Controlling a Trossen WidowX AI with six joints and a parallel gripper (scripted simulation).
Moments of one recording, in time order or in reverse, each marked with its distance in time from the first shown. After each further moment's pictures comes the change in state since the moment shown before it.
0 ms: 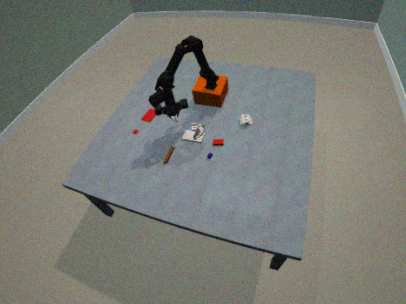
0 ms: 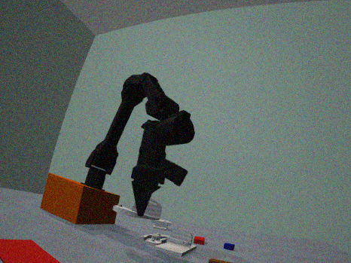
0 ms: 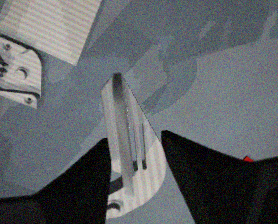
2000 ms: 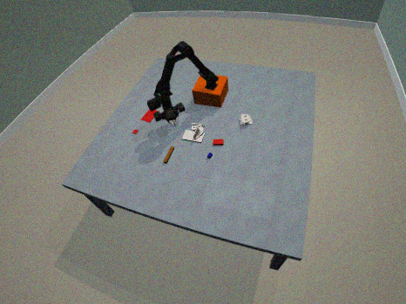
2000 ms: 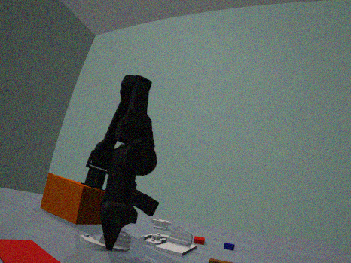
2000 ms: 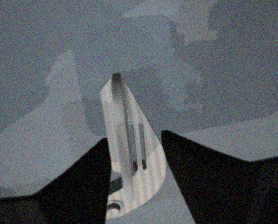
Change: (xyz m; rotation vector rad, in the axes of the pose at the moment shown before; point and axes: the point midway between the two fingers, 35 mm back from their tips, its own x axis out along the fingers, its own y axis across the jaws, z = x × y) arm 0.077 -0.024 -0.054 -0.186 0.002 0.003
